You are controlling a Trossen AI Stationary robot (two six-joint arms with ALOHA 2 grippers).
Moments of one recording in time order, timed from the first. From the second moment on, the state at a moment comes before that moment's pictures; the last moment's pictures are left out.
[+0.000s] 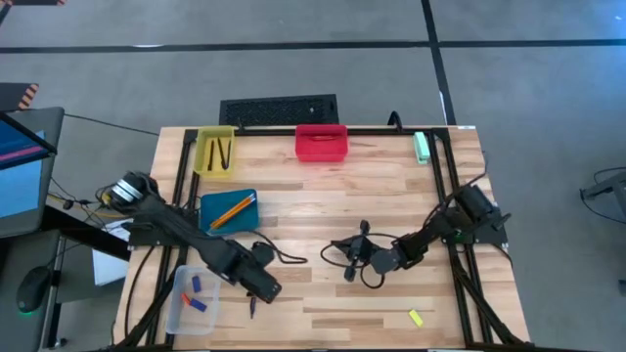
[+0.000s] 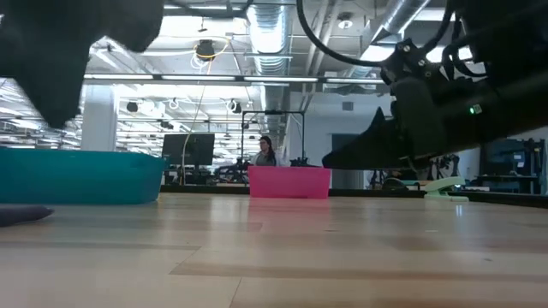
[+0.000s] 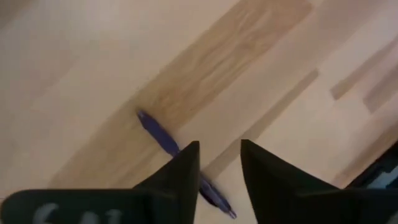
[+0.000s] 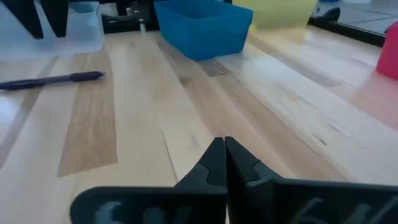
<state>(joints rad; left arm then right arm) -0.56 1.65 1.15 -0.80 -0.09 -1.43 0.47 1.96 0.56 1.04 0.78 0.32</state>
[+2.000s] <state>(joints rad) -0.47 1.68 1.10 -0.75 -0.10 -1.17 0.51 1.96 0.55 1.09 0.79 0.29</state>
